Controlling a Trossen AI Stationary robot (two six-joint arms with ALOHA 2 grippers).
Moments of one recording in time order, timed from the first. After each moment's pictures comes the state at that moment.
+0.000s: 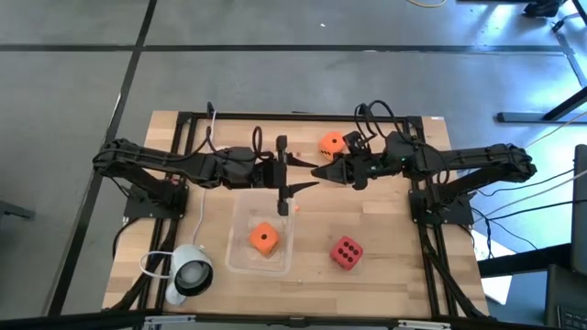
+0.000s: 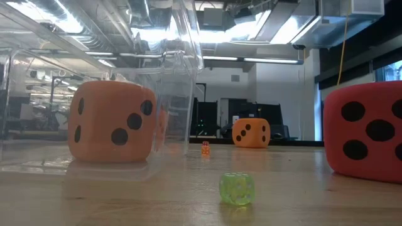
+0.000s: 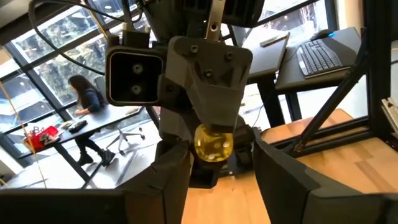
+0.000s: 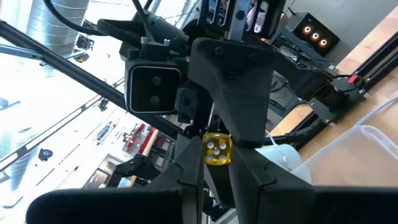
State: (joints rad) left arm -0.09 1.41 1.35 0.07 -0.24 0.36; right arm 0.07 1.23 1.06 0.22 -0.12 1.01
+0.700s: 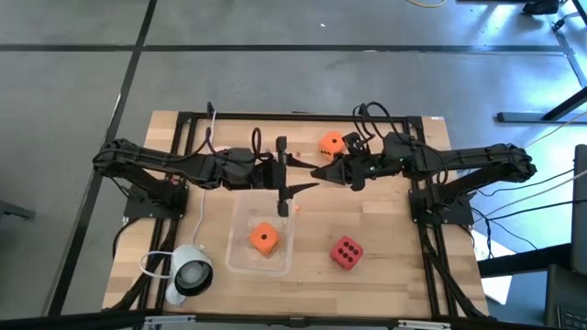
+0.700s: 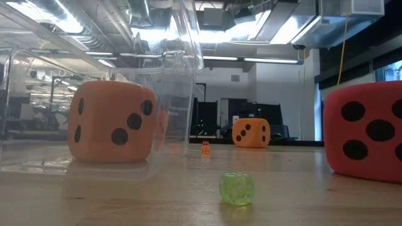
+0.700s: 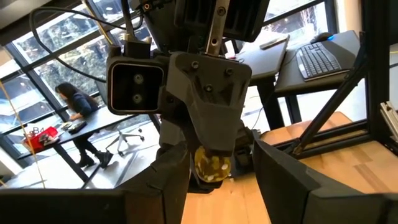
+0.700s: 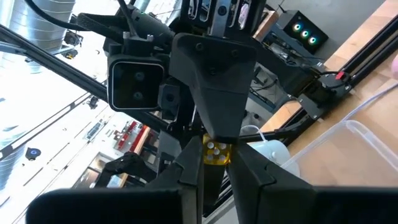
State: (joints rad) left arm -0.10 1.41 1.35 0.08 -0.24 0.35; right arm 0.07 1.23 1.07 0.18 -0.12 1.00
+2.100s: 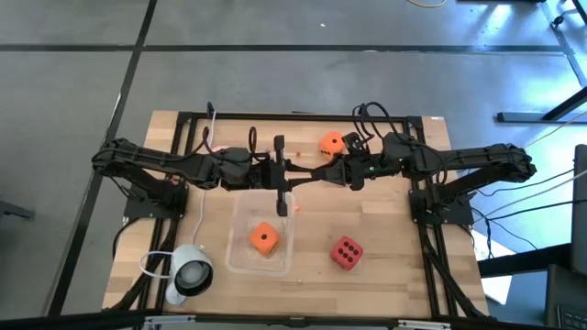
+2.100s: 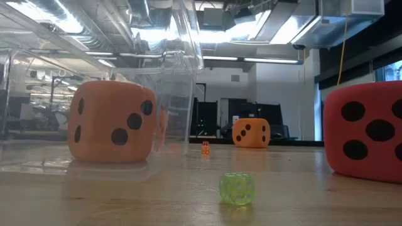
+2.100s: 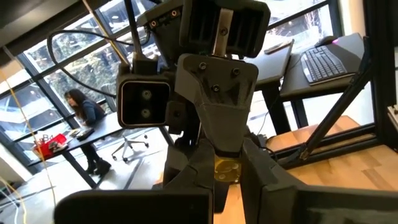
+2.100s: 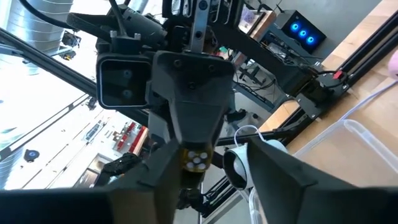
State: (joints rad) left arm -0.10 1.40 1.36 0.09 -0.27 0.38; right arm 0.07 1.23 1.07 0.18 -0.11 1.01
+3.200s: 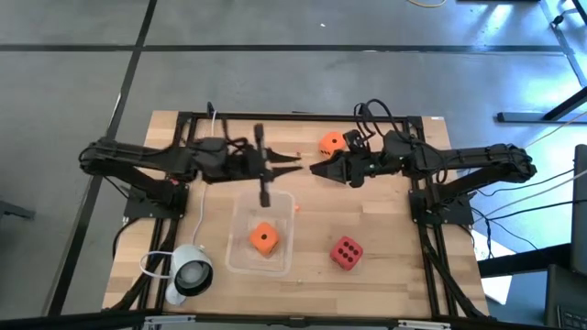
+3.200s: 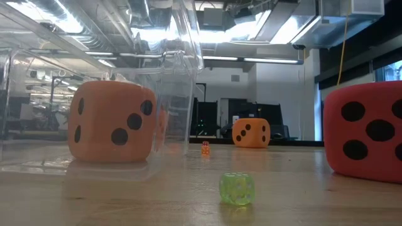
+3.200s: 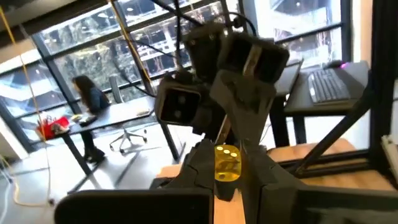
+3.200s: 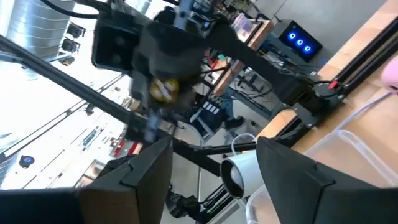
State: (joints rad) left arm -0.10 1.25 1.35 -0.03 -0.30 0.24; right arm 0.05 1.23 1.07 0.18 -0.10 0.99
